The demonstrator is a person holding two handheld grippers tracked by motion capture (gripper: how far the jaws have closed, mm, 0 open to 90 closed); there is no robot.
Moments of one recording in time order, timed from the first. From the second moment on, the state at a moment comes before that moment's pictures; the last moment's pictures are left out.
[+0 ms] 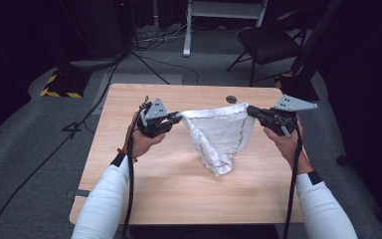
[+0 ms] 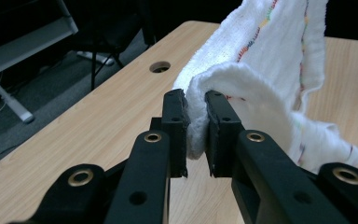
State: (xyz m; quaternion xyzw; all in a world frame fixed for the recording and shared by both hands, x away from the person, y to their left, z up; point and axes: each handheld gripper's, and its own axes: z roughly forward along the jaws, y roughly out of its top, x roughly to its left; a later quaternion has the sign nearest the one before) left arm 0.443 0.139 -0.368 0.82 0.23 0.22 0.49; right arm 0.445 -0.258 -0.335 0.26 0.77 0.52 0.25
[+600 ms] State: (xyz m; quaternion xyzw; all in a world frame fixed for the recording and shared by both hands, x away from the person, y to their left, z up) left arm 0.477 0.140 -0.388 0.82 0.27 0.23 0.45; right arm 0.464 -0.253 -0.349 0.30 0.77 0.49 0.26
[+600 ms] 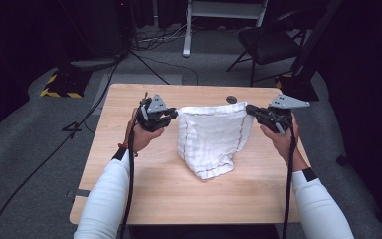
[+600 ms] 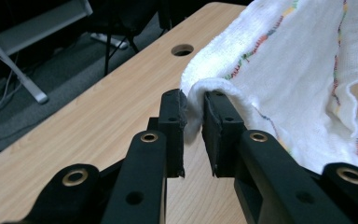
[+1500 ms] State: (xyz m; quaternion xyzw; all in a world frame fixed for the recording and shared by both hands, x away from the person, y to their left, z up) left arm 0.459 0.080 -0.462 0.90 0.22 0.13 0.36; right arm 0.486 -0.264 -0.448 0.36 0.83 0.37 0.20
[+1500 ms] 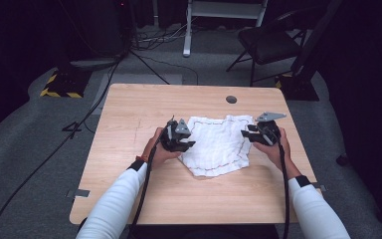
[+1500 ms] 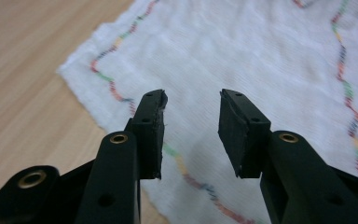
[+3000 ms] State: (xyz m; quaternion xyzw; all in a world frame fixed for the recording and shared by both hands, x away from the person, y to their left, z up) left arm 0.392 0.109 -0.476 0.91 0.20 0.06 0.35; right arm 0.397 -0.306 -0.482 0.34 0.88 0.27 0.20
